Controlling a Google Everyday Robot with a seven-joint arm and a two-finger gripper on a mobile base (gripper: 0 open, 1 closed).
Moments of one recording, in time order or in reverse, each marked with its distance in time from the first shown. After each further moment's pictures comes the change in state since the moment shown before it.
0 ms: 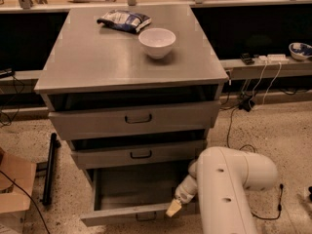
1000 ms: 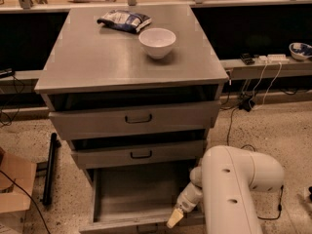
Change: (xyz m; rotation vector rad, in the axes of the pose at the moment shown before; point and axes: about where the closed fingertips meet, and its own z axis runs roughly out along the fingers) arm 0.020 0.026 0.008 -0.004 0.009 0.078
